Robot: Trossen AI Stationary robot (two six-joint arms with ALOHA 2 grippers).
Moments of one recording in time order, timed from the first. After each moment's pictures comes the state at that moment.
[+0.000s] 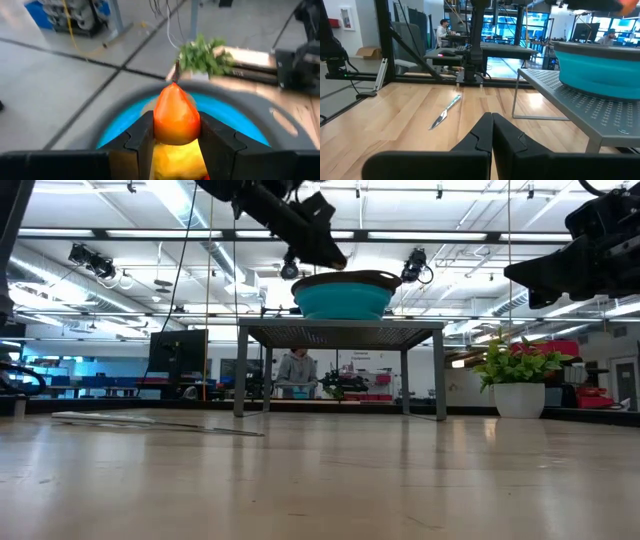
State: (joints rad) left arm 0.49 1.69 1.53 -0.21 0.03 0.11; right arm -0.03 0.01 0.01 0.00 0.00 -0.07
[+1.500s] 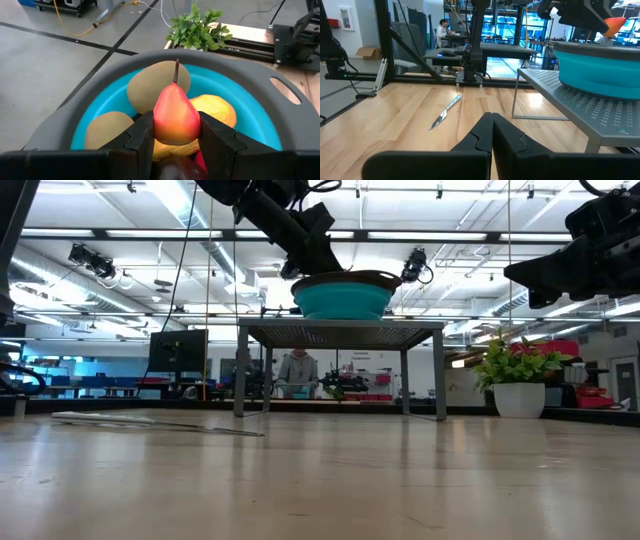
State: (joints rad) left arm 0.49 1.72 1.53 -0.30 0.05 0.11; right arm -0.03 0.01 0.01 0.00 0.00 -0.07
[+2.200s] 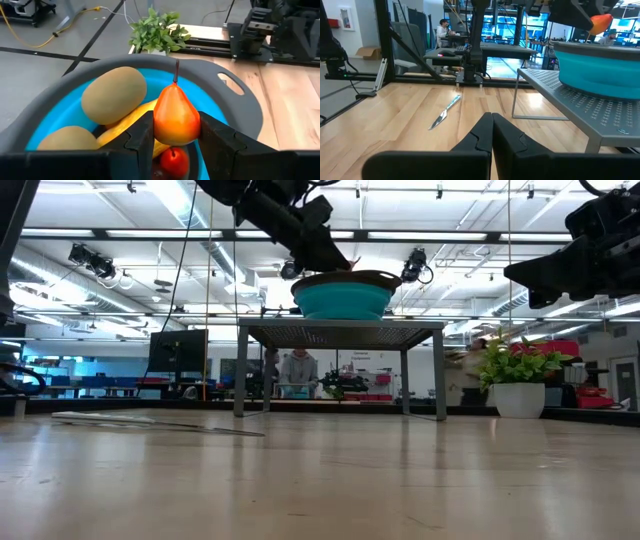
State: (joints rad) left arm 0.49 1.72 1.53 -0.31 0.23 0.17; right arm -0.03 0.01 0.01 0.00 0.00 -0.07
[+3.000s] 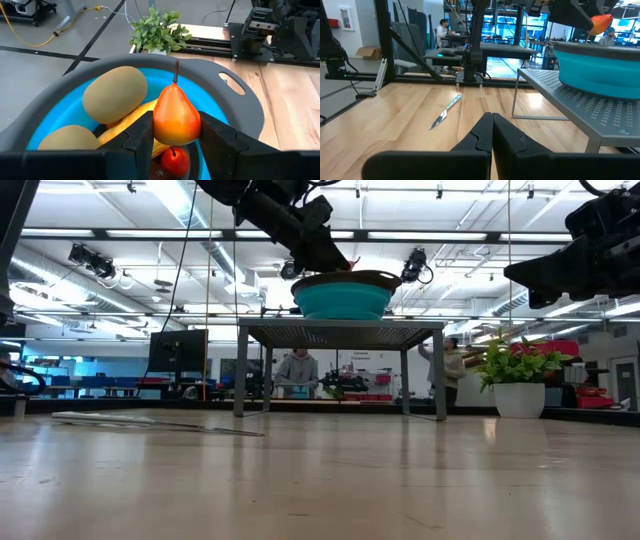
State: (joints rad) left arm 0.49 1.72 1.53 -0.31 0.23 0.17; right arm -0.03 0.01 0.01 0.00 0.00 -0.07
